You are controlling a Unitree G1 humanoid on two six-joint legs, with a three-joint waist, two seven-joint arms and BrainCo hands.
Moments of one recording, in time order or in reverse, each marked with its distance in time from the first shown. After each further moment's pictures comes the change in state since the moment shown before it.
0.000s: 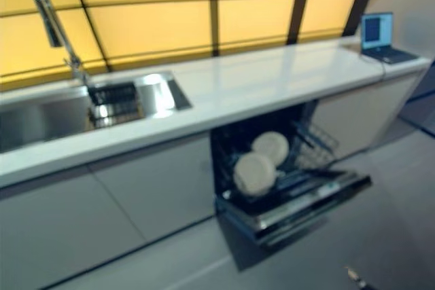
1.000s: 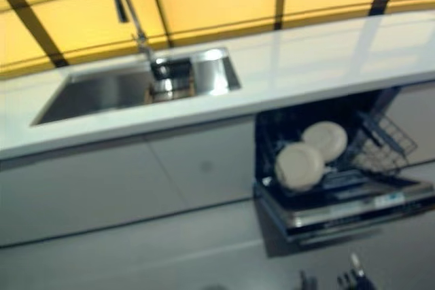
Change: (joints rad) left arm 0.104 -0.105 -0.046 -0.071 -0.135 0.045 -0.108; right arm -0.140 0.121 -0.037 0.032 0.368 -0.169 0.084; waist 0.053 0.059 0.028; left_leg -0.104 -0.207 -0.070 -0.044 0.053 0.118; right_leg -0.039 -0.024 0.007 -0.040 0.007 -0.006
